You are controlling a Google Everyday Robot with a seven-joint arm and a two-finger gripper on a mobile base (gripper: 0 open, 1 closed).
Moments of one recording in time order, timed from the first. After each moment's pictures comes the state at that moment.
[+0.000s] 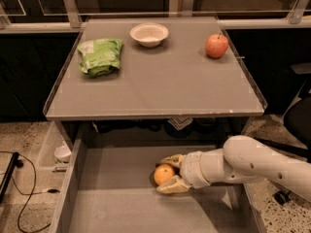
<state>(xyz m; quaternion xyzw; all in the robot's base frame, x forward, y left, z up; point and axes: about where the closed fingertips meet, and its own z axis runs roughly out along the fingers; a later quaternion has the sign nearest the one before) 0.446 -0.051 0.613 -0.58 0.69 0.24 0.35</state>
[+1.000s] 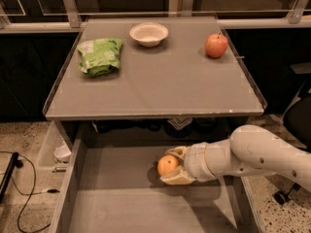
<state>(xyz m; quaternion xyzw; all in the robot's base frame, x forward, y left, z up) 0.446 -0.058 0.660 -0.59 0.70 0.21 0.35</state>
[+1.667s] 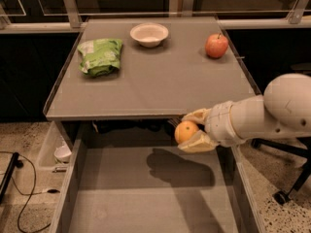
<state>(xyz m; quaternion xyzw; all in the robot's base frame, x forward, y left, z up) 0.475 -0.103 0.785 -0.60 0.70 0.13 0.37</state>
